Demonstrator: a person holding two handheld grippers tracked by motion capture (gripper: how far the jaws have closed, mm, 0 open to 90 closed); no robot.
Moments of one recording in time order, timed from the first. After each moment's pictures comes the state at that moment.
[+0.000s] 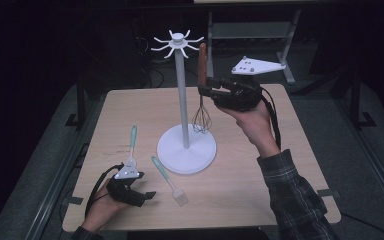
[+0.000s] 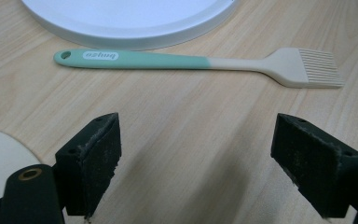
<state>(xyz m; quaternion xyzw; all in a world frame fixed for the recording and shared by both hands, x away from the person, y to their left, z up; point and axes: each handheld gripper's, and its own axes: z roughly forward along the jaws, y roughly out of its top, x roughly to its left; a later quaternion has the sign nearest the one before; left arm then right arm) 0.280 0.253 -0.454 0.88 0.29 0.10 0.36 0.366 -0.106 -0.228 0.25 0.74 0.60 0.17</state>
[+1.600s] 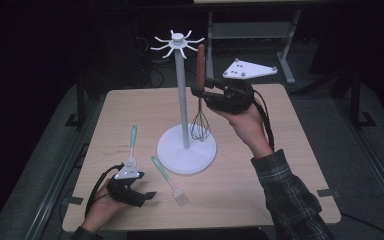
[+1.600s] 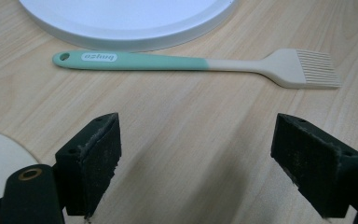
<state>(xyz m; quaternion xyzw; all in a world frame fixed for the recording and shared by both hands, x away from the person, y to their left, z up) 0.279 0.253 -0.454 0.88 0.29 0.09 0.36 0.361 -0.092 -0.231 0.23 0.73 0.61 0.20</state>
